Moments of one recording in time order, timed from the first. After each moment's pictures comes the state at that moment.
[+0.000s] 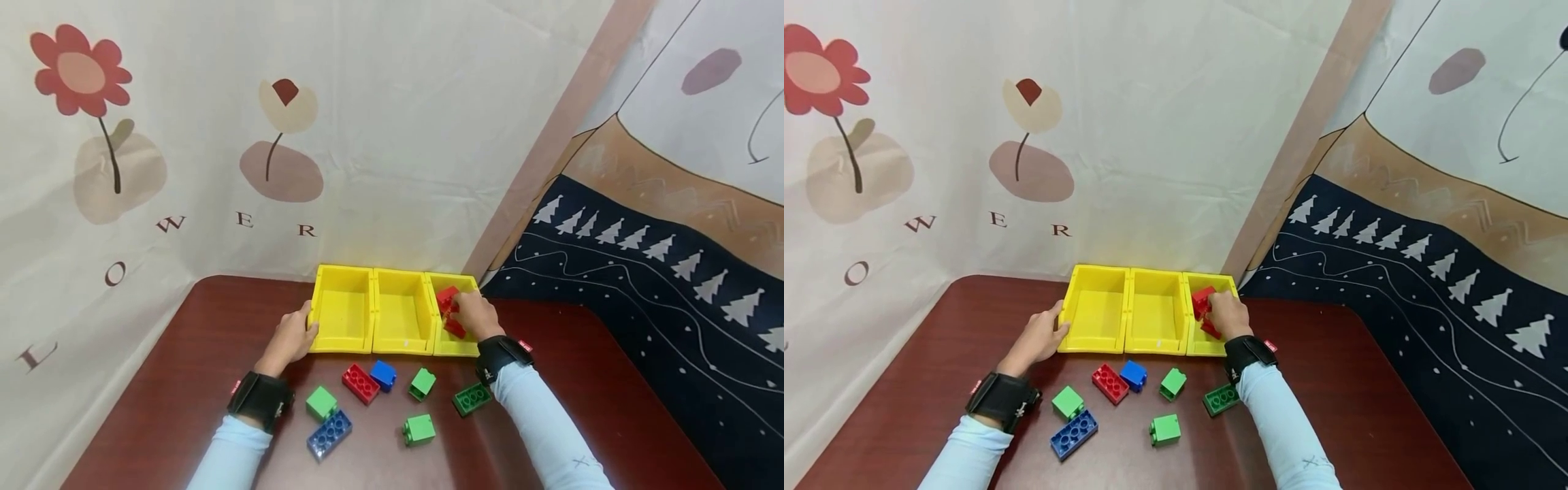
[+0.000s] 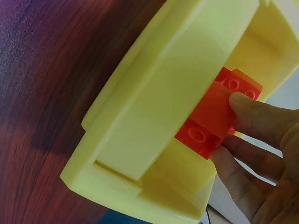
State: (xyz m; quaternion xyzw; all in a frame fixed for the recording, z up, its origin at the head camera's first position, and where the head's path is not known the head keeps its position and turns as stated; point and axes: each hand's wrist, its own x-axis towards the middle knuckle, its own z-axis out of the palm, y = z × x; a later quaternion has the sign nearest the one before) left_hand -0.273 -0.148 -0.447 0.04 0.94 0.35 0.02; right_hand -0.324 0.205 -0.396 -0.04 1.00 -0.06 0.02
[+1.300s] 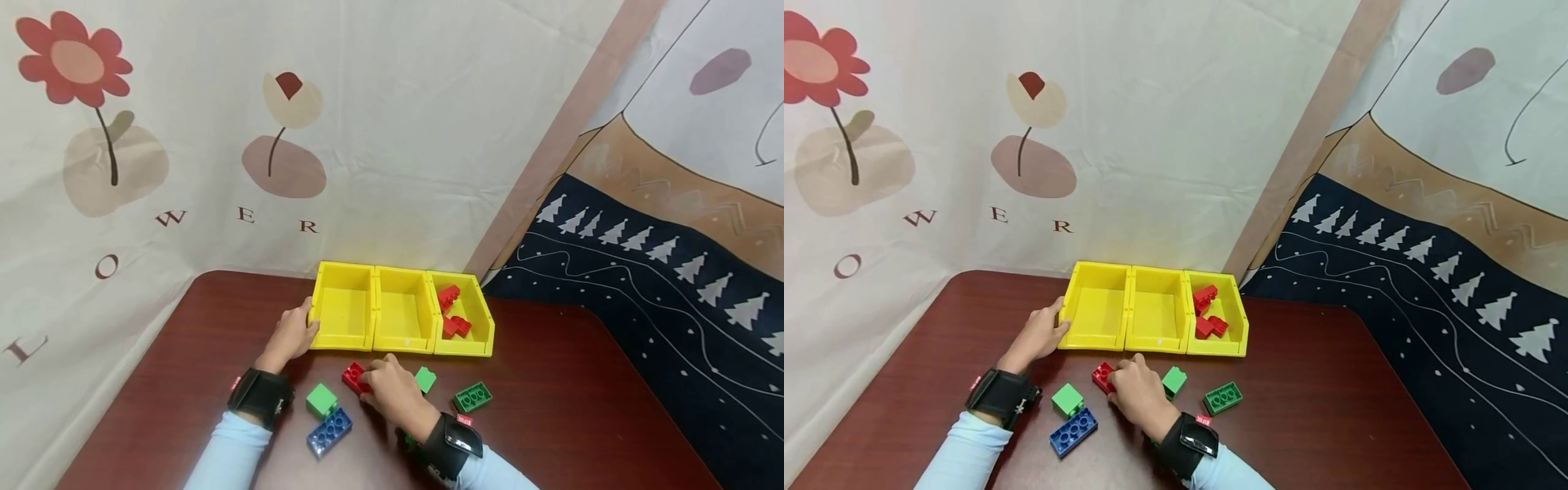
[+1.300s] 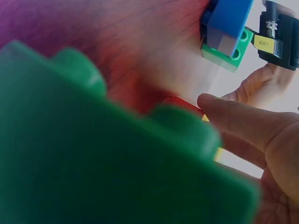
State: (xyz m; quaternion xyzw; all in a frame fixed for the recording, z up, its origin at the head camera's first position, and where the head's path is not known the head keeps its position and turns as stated) left_hand -0.275 -0.149 -0.448 0.04 0.94 0.35 0.02; right_hand -0.194 0.067 -0.443 -0.30 0.95 -0.03 -0.07
